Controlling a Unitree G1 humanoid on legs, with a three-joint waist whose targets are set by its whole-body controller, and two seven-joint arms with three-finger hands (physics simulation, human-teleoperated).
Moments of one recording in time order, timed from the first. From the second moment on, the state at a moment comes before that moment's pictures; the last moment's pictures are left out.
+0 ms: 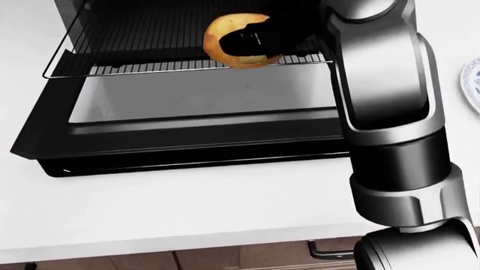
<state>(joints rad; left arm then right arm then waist) -1.06 0.47 0.18 -0.12 0.02 0.80 -0.20 -1.18 -0.15 0.00 0.18 -0.35 1.04 0.37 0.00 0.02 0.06</state>
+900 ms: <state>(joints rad) -1.05 0.48 0.19 -0.12 0.02 0.81 -0.19 -1.23 -0.36 -0.04 -0.18 -0.46 1.33 0.57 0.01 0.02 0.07</state>
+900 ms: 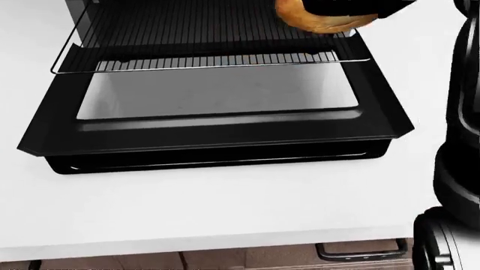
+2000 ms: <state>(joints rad) -1.06 0.54 0.22 -0.18 0.00 0.86 -0.20 -1.04 -0.83 -0.28 0.89 -0.23 0.38 -0.10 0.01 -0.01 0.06</state>
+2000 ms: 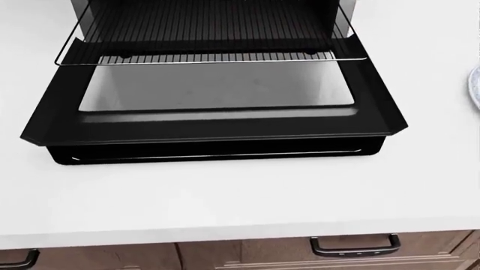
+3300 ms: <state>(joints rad) -1.05 0.57 0.22 -0.20 0.00 0.88 -0.21 -0.96 -0.73 -0.26 1.32 -0.19 -0.10 -0.69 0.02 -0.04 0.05</state>
